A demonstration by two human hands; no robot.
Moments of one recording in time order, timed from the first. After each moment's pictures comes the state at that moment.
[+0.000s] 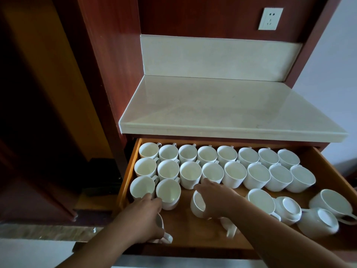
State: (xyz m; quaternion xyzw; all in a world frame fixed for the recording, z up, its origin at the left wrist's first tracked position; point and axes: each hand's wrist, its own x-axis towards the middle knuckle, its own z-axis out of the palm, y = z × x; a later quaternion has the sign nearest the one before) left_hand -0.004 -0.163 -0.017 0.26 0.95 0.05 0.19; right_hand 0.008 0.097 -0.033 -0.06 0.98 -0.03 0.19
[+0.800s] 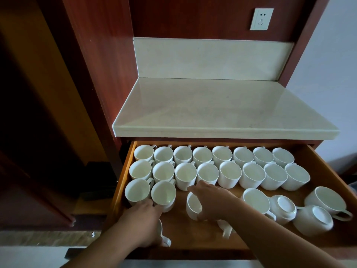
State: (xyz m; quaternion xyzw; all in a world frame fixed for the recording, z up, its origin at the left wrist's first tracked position) left_hand 0.000 -0.143 -0.012 0.27 0.93 -0.02 0.24; right_hand 0.014 0.101 -0.027 -0.09 0.98 -0.09 0.17
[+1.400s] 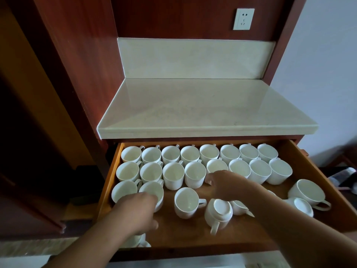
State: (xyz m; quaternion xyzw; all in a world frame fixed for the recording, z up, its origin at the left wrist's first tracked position) left_hand -0.009 -0.112 0.016 0.30 0.93 -0.05 0.20; right_hand 0.020 0.175 -0.001 0.04 0.97 -0.11 0.19
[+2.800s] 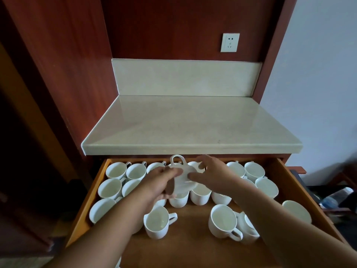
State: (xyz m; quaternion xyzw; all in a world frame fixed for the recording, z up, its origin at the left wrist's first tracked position) left_hand -0.039 0.014 0.052 -0.02 0.69 0.66 0.29; right_hand 0.009 0.209 0.071 0.10 0.94 -0.34 0.00
